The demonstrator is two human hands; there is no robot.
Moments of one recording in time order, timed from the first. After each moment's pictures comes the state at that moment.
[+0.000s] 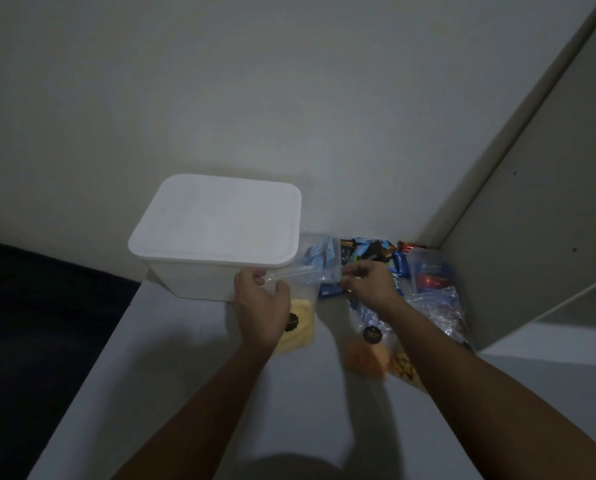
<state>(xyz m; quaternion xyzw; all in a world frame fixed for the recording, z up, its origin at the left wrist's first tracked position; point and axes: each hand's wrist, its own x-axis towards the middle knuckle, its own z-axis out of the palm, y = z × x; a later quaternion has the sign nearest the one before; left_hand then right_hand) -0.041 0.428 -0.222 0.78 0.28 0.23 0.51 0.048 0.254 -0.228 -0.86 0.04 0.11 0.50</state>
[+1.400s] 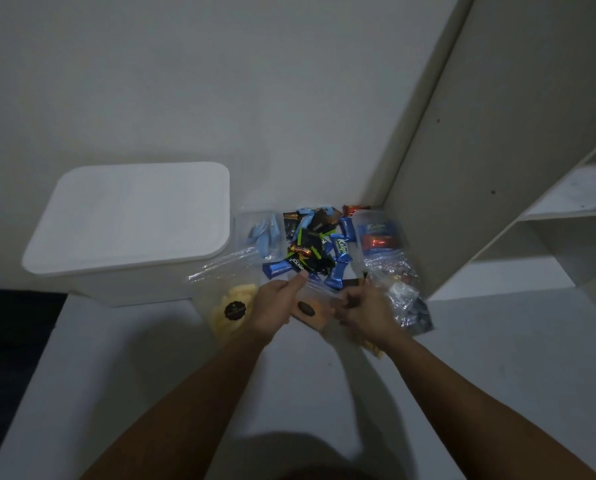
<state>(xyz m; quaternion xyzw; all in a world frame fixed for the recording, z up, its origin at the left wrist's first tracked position) -0.015 0.347 -0.254 0.75 0.20 -0.16 0.60 -0.019 0.165 -0.284 -0.86 0.05 0.12 0.50</state>
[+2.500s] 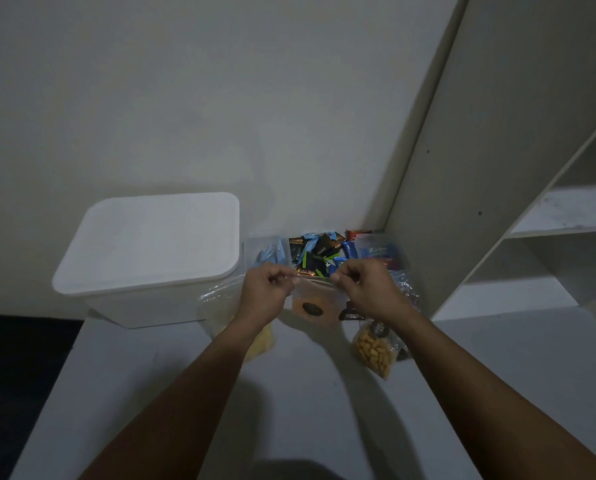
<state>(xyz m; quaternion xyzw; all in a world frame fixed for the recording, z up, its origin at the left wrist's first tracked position) -0.006 0.367 -0.200 0.81 0.06 0.02 0.59 0.001 0.177 -0.188 -0.91 -0.08 0.01 0.41</state>
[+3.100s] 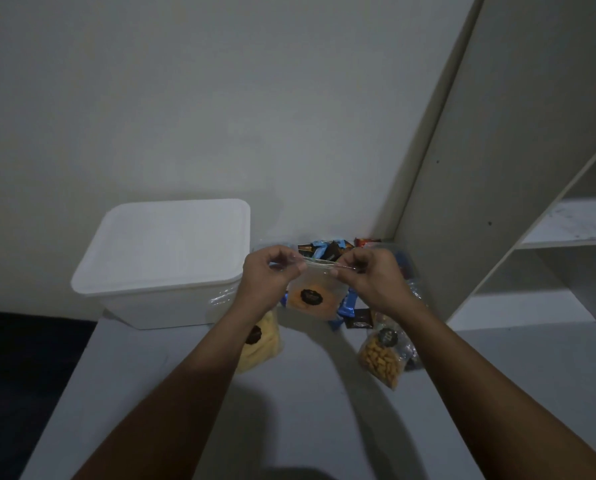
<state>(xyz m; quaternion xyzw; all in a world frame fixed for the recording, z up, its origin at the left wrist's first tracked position) -0.001 0.376 -0.163 0.78 0.01 0.07 0.62 0.006 0.187 -0.158 -0.87 -0.08 -0.01 0.49</state>
